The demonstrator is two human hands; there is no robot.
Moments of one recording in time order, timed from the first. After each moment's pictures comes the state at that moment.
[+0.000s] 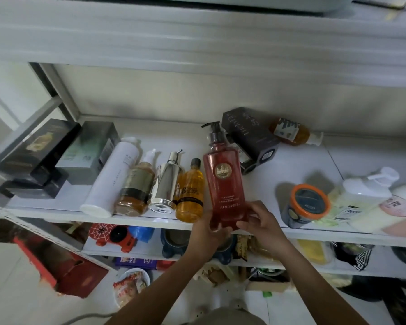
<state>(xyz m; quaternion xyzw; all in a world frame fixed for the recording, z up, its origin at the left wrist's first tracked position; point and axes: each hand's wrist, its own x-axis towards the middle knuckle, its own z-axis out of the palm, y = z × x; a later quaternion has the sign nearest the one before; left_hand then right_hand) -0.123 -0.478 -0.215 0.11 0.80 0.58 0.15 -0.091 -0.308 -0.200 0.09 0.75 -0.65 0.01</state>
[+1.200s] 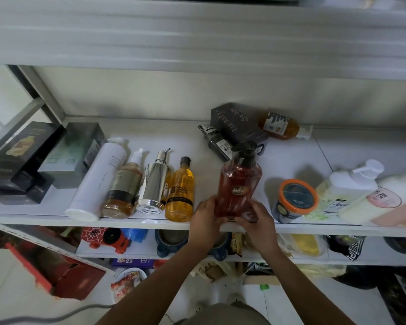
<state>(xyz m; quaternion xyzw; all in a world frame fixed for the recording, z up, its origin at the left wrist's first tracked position) -0.146 -0.441 -0.230 0.17 0.90 0.39 0.06 -0.088 -0.302 -0.227 0.17 0.83 -0.52 -0.14</state>
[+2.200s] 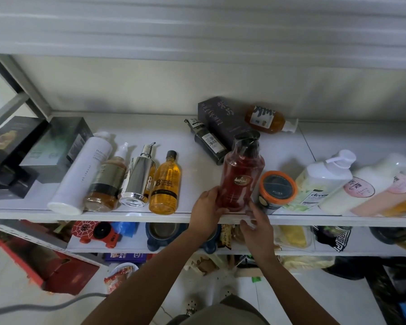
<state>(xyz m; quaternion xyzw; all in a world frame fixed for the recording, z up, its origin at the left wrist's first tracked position) -0.142 -0.399 -0.225 0.20 0.90 0.38 0.08 -0.047 -0.287 -0.233 0.23 0.82 -0.49 -0.17</state>
